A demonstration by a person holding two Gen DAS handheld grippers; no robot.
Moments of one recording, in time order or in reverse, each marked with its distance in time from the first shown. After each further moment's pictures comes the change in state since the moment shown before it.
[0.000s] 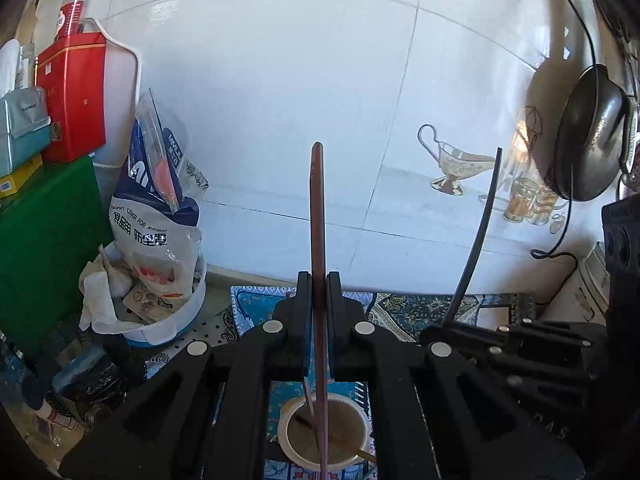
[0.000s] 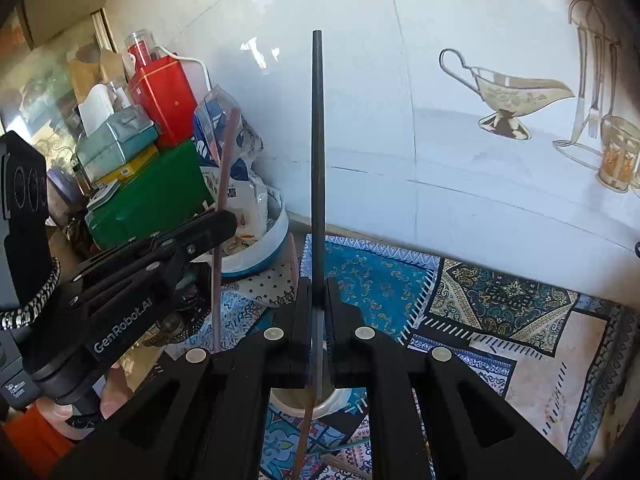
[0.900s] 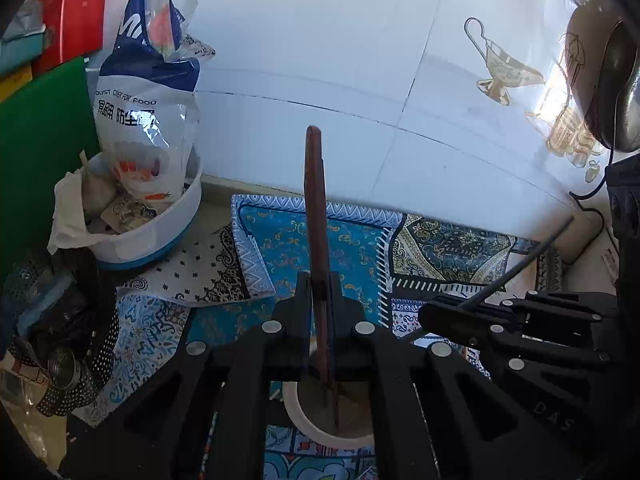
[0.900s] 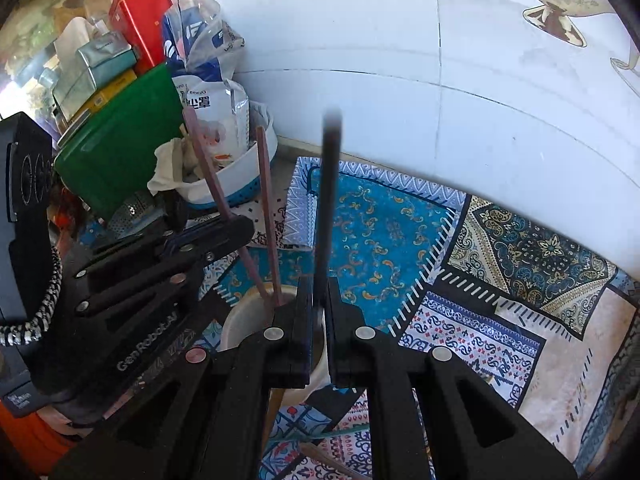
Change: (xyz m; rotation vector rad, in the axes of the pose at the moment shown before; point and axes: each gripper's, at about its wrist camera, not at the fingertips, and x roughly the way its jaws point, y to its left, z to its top) left arm 0.050 0.018 -0.066 -0.046 0.208 0.012; right arm 0.054 -0.010 -0.031 -0.041 0.191 -0.014
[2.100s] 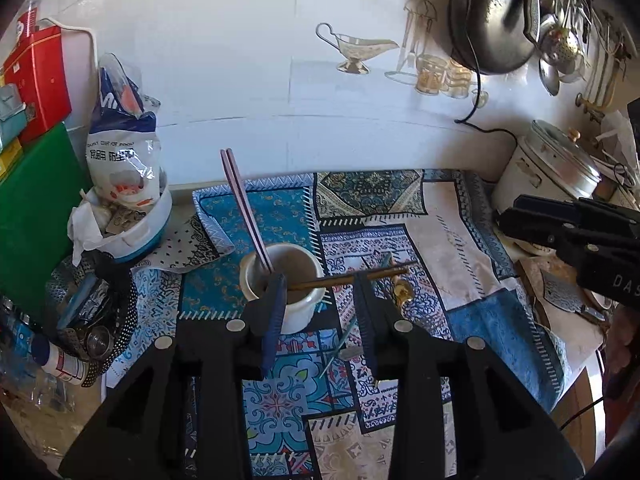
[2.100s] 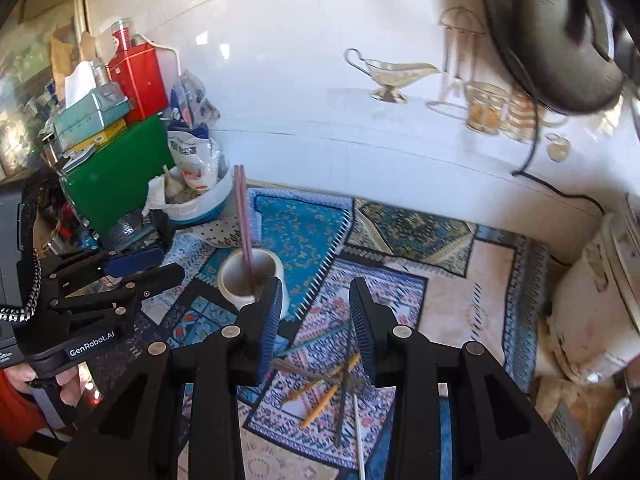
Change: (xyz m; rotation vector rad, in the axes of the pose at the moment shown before) left arm -0.121 -0.048 -0.052 0.273 0.046 -0.130; right arm -0.155 0.022 -0.088 0.108 -0.178 -0.278
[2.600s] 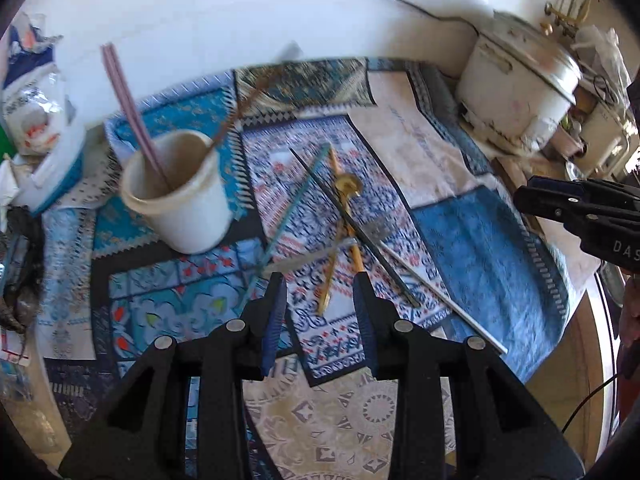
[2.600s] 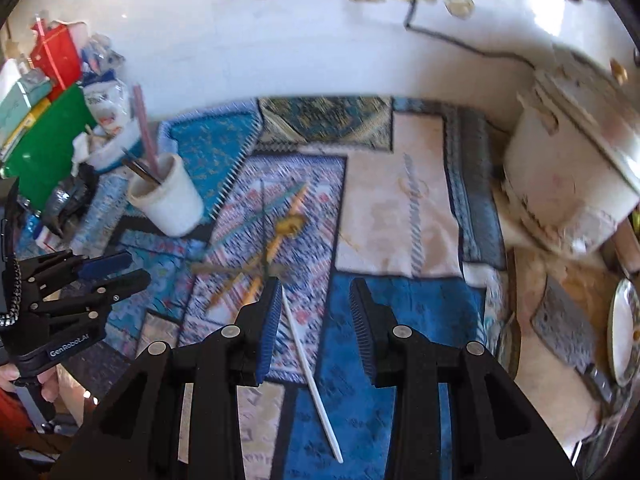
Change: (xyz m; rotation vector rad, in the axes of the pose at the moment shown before) left arm 0.078 -0.063 -0.074 0.125 0.254 -0.120; right arm 0.024 -0.070 -0.106 0.205 0.234 -0.149
